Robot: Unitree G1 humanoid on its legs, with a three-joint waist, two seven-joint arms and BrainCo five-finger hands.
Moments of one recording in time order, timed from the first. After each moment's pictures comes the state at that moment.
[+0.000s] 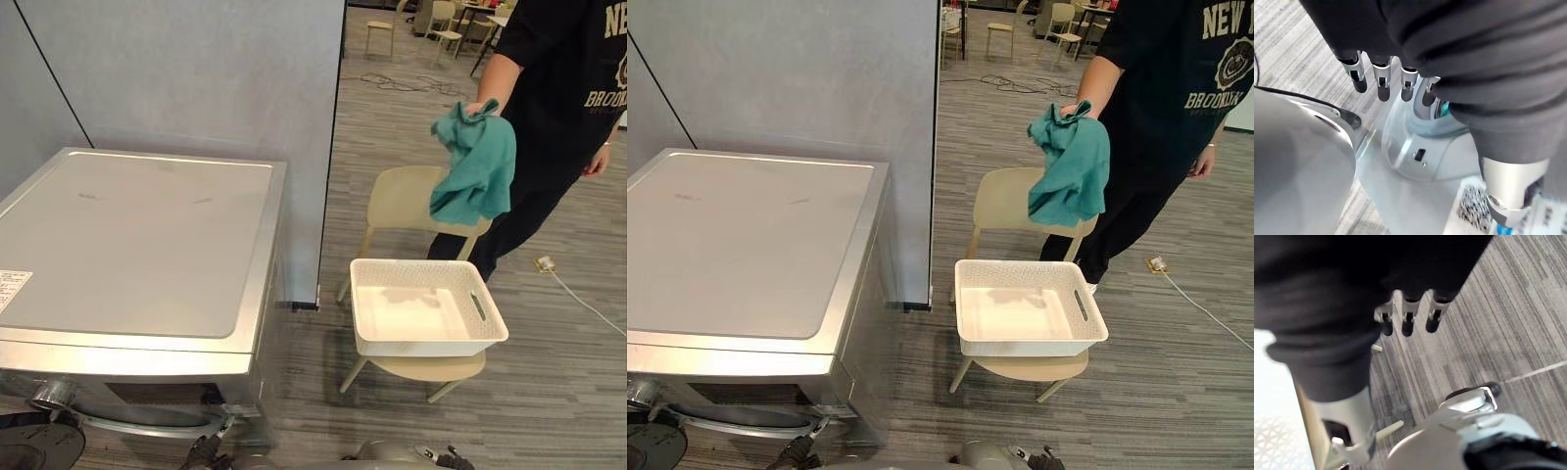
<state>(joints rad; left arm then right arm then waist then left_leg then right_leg) 0.06 0.09 0.25 1.11 -0.17 -0.02 0.12 0.15 -0.08 -0.26 1.08 0.19 -0.03 -0.06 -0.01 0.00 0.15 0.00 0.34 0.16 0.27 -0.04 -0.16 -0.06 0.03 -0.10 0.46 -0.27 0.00</state>
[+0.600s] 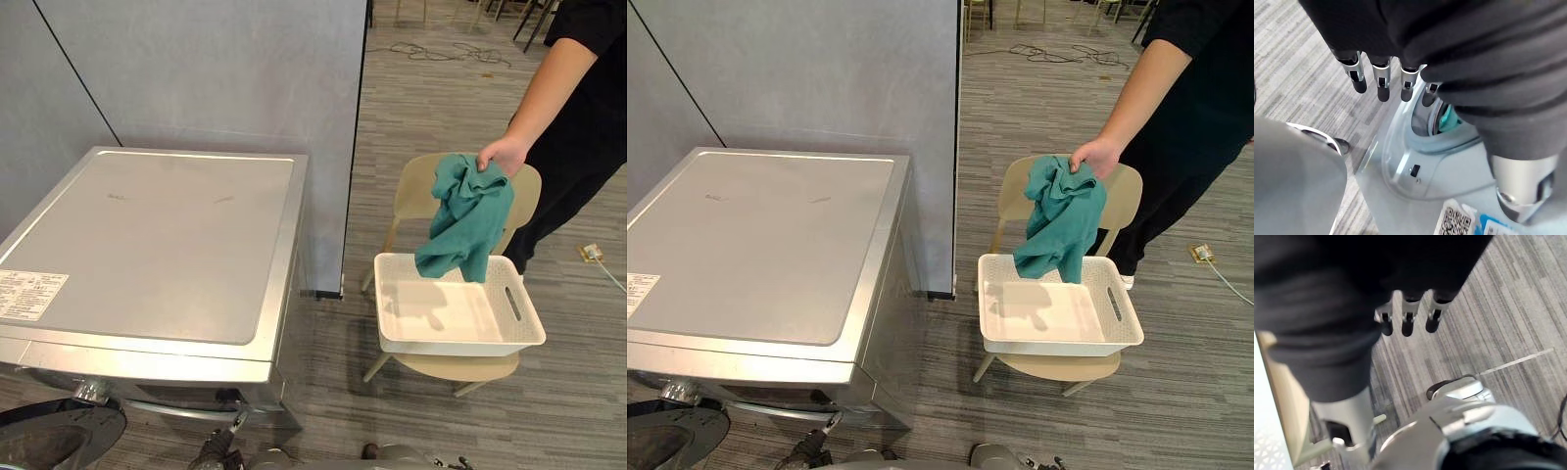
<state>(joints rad) 0.04 0.08 0.20 1.11 -0.12 -0.01 0.11 0.15 -0.07 -0.30 1.08 0.18 -0.03 -0.06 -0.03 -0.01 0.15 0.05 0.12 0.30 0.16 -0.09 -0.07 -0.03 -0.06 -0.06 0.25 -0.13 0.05</state>
